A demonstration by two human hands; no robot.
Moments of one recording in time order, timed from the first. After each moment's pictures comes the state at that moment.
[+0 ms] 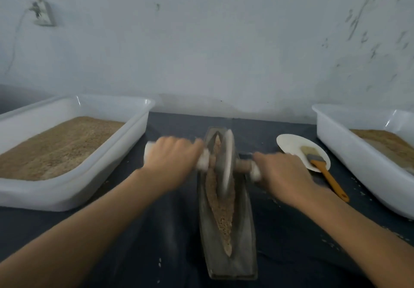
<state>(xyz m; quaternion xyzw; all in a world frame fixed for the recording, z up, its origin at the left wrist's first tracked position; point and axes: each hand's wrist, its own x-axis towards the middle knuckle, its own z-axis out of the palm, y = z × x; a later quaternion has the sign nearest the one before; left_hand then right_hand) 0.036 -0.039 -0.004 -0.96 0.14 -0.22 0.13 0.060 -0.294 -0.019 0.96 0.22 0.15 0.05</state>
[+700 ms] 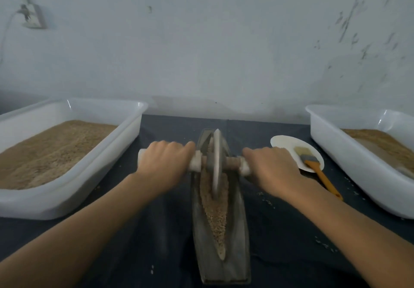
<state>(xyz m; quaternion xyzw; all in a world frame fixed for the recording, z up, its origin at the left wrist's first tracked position) 0.045 -0.038 -0.007 -0.96 0.12 -0.22 0.11 0.071 -0.282 -0.012 0.96 0.22 0.17 0.07</state>
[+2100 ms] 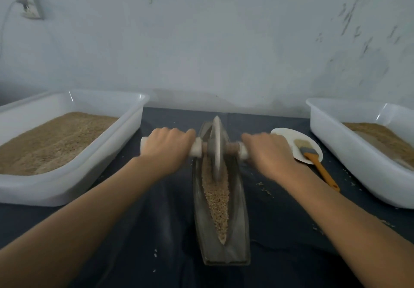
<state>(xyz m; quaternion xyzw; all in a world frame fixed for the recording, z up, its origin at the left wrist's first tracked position) 0.050 -0.038 -0.003 -0.97 0.11 -0.20 0.12 0.081 -0.275 -0.007 0.96 0.20 0.19 0.09</state>
